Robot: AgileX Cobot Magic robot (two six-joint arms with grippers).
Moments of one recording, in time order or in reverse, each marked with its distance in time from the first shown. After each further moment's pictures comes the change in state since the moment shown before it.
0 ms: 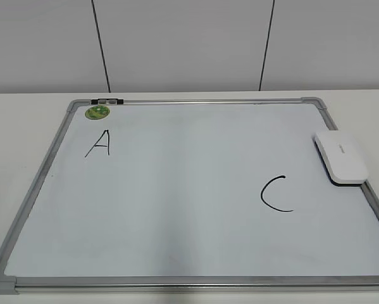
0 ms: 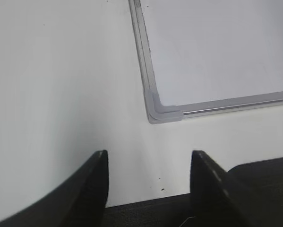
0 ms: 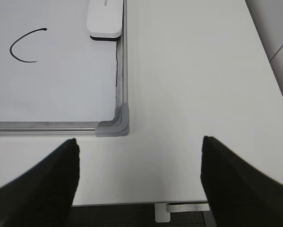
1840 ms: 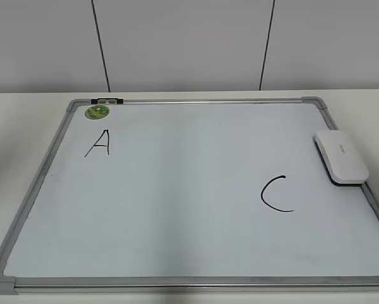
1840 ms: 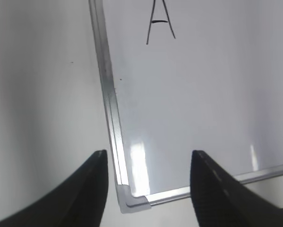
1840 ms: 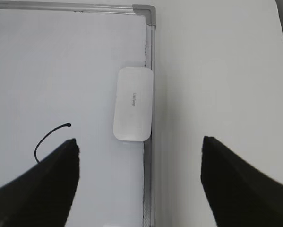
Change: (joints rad) left arm 0.049 1.206 -0.924 -0.182 0.128 0.067; right arm -0.004 1.074 -0.646 0.071 -0.257 0.006
